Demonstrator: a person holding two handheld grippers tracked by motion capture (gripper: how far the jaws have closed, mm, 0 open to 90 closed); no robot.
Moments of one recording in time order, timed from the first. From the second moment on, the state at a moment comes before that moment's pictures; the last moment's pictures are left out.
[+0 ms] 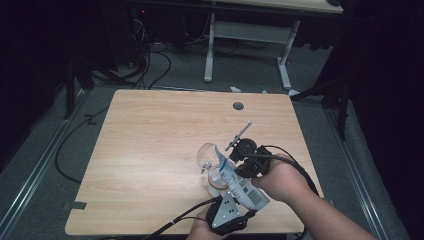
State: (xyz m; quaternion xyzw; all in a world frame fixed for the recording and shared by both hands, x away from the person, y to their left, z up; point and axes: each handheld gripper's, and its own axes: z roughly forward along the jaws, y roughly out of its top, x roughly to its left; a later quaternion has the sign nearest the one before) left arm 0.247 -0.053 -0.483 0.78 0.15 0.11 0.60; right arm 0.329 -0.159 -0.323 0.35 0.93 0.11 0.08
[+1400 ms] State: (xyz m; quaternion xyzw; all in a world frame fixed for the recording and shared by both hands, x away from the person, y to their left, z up) left arm 0.249 -0.053 -0.482 0.77 0.16 0.11 0.60; right arm 0.332 -0.150 -0.322 0.37 0.92 0.10 0.08
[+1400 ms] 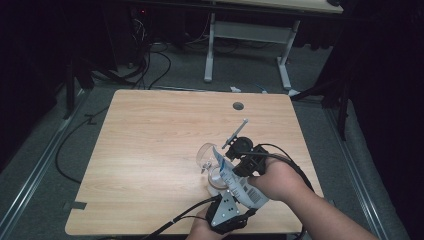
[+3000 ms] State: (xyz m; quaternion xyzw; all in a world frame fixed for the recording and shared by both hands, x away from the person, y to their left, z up) left arm 0.246 -0.052 -0.476 0.77 0.16 0.12 0.61; right arm 0.330 -0.146 -0.315 0.34 0.93 0.10 0.09
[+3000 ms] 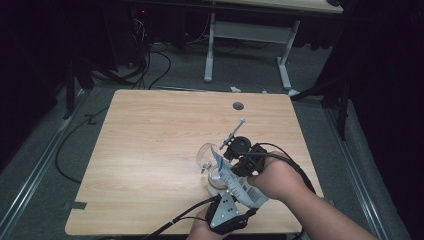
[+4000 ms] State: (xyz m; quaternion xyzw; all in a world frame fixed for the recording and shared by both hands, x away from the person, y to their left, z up) left arm 0.246 -0.050 -0.476 0.77 0.16 0.11 0.61; right arm 0.333 -0.144 -0.316 0.34 0.93 0.10 0.09
